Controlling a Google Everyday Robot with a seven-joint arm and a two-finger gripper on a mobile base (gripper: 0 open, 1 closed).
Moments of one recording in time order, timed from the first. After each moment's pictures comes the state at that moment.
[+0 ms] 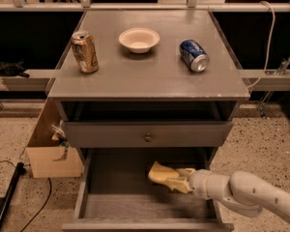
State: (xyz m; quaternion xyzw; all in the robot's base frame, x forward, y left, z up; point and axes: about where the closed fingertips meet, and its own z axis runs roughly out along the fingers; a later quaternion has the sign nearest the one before) arm 0.497 -0.118 0.468 -0.30 0.82 0.29 0.39
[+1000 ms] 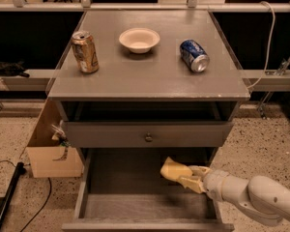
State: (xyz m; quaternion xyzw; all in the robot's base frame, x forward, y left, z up) arm 0.489 -0.166 0.508 -0.30 0.82 0.24 0.43
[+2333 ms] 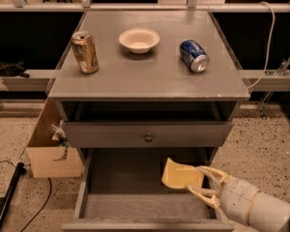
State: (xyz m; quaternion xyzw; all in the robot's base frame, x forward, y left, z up) arm 0.394 -0.153 0.676 -0.45 0.71 0.12 0.53
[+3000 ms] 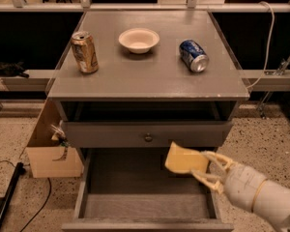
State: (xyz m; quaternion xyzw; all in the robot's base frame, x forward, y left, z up) arm 0.414 -0.159 0.713 -0.45 0.69 0.09 0.56
